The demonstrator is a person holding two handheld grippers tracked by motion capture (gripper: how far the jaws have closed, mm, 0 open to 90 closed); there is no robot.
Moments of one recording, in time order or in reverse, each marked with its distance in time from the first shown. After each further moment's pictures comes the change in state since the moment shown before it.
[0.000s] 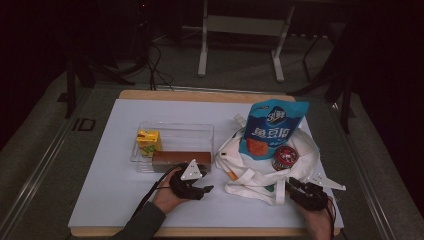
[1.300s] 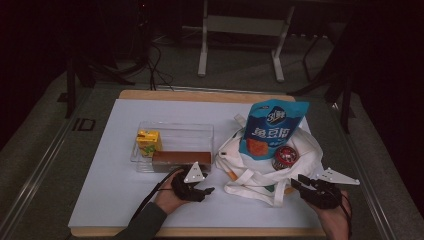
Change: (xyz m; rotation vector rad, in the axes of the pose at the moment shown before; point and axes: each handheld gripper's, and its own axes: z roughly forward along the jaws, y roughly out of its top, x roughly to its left) left arm -0.005 -0.001 0.005 0.020 0.009 0.035; right arm 0.002 0.034 -0.038 0.053 0.005 -0.109
